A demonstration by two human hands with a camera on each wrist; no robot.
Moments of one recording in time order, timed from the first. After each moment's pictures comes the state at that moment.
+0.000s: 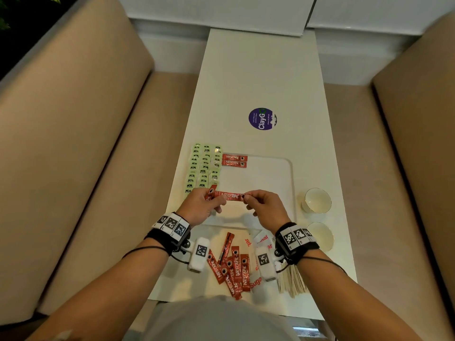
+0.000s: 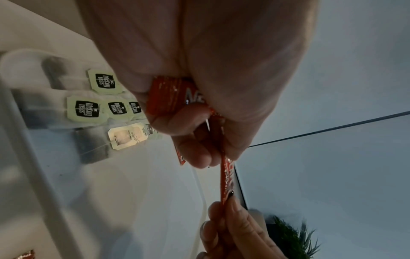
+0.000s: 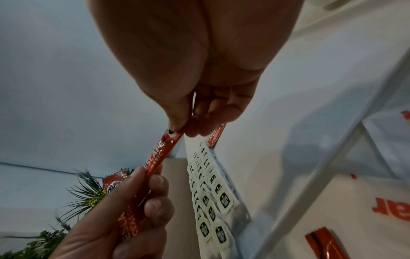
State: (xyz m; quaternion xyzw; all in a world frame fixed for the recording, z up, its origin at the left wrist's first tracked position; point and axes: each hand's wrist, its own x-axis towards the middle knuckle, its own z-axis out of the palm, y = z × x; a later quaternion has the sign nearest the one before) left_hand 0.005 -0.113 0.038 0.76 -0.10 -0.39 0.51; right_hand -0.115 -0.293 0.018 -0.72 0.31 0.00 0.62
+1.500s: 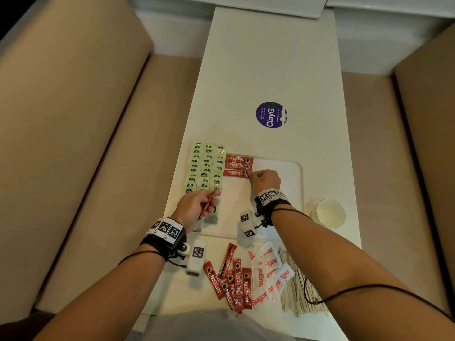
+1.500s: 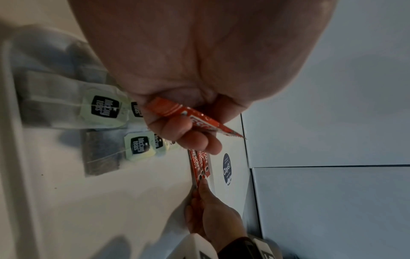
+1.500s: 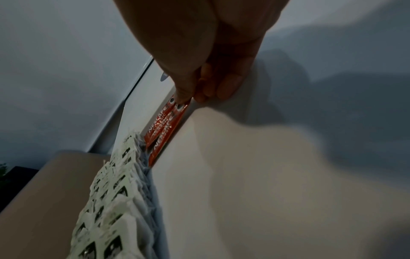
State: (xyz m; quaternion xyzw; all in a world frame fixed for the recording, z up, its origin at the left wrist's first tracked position) left_hand 0.045 -0.120 -0.011 0.64 0.08 -0.44 0.63; right_hand 0.005 -0.347 -0.061 -0.75 0.48 0.02 0.46
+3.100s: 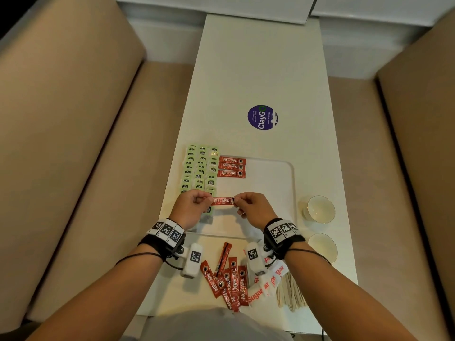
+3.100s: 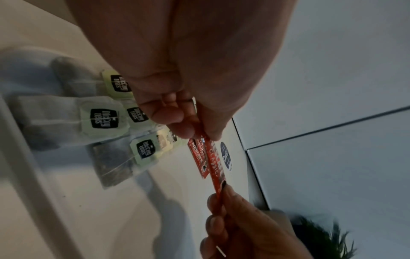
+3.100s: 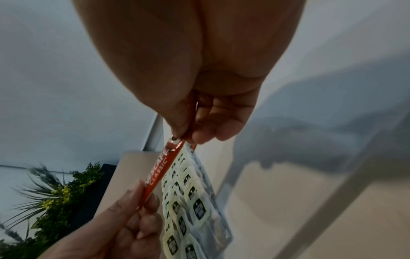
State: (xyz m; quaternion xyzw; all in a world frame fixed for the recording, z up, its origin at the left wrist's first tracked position) left_hand 0.040 -0.118 -0.020 0.80 -0.07 -0.32 0.51; right_hand -0.068 -0.305 -0.025 -0.71 0.32 0.08 0.62
